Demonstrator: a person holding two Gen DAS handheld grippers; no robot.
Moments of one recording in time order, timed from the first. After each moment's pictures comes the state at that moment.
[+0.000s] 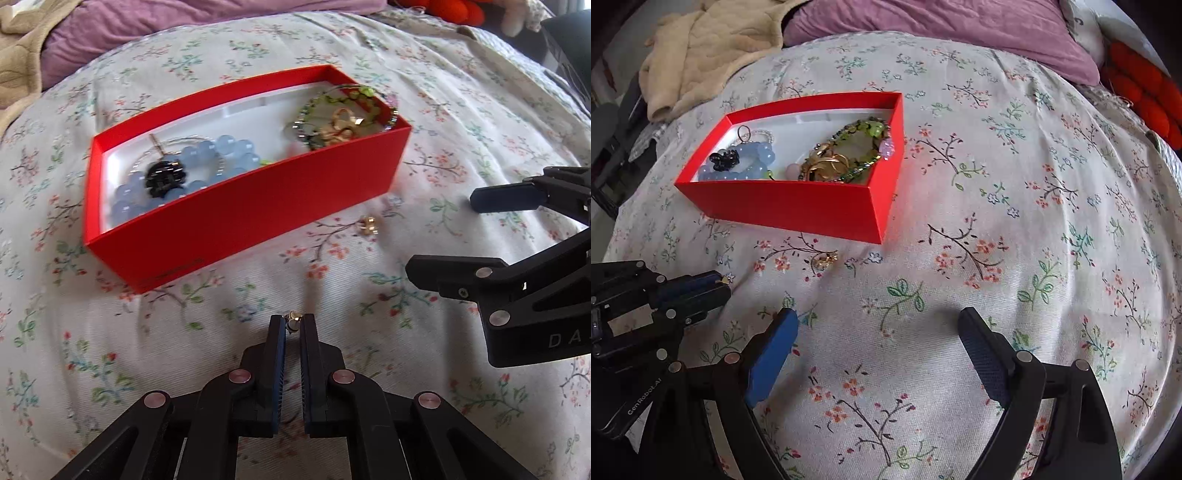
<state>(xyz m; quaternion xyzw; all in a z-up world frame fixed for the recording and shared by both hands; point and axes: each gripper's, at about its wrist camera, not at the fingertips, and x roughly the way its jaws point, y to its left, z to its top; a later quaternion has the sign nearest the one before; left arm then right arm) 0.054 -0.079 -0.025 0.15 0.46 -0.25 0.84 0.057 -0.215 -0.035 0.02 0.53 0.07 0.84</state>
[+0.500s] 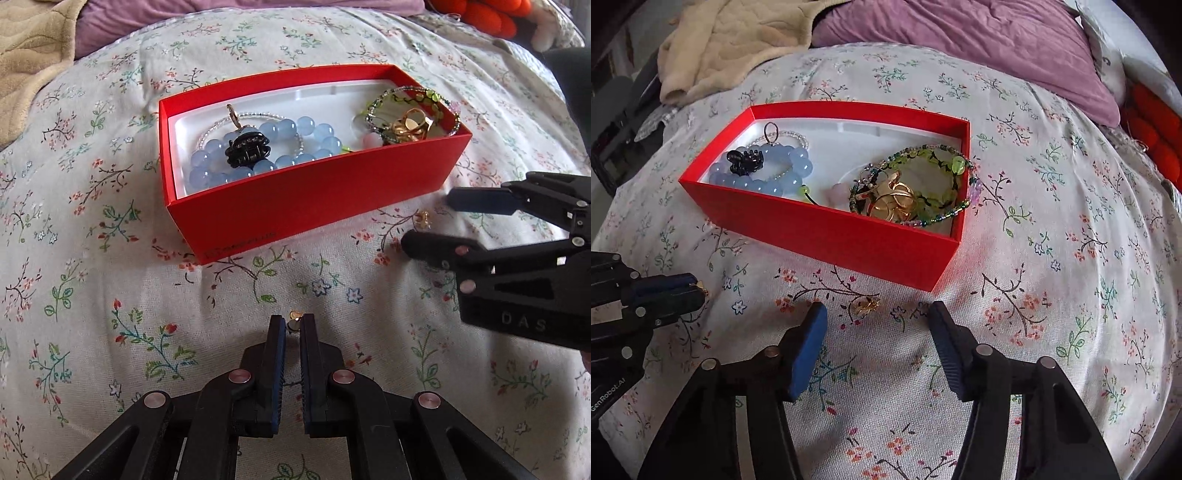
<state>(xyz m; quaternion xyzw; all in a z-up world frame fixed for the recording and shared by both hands) 0.065 -0.048 -0.025 0.12 0.48 -0.22 0.84 0.077 -0.180 -0.042 -0.04 0.50 0.08 0.86</state>
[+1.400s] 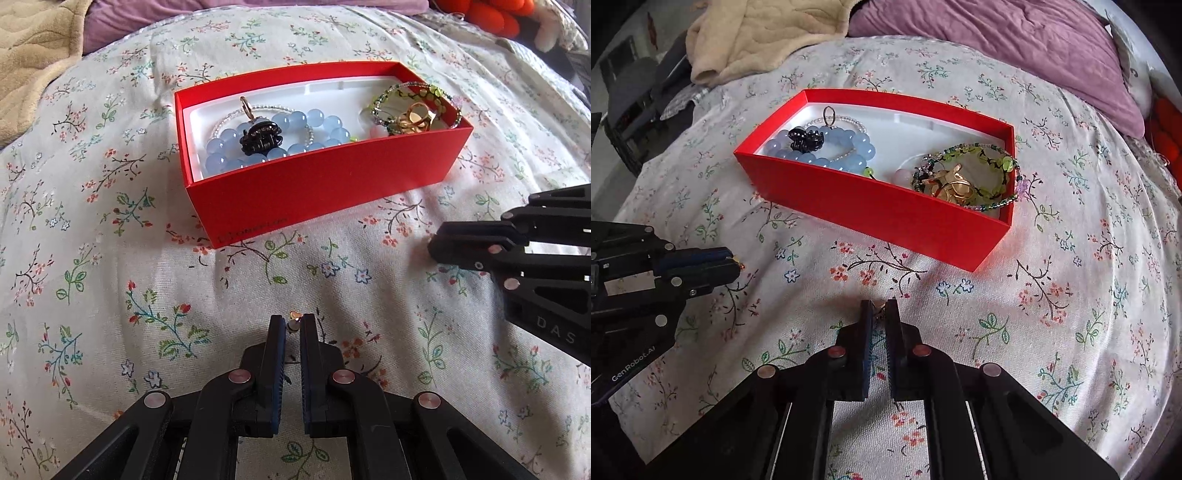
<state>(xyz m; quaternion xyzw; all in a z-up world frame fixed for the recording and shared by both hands) 0.058 -0.039 -0.020 0.12 0.49 -0.21 0.84 0.057 -0.162 -0.030 -0.05 0.52 0.13 0.84</state>
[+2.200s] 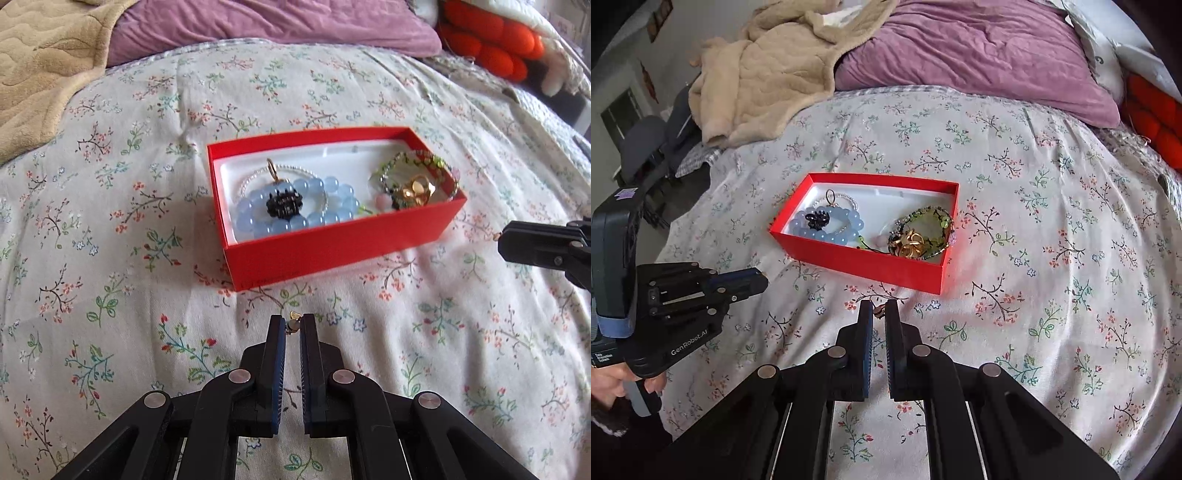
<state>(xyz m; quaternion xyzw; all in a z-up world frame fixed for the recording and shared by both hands) 0.065 -0.028 0.015 0.07 0.46 -0.20 0.86 0.034 -0.201 0.042 0.04 0.47 0.14 0.87</state>
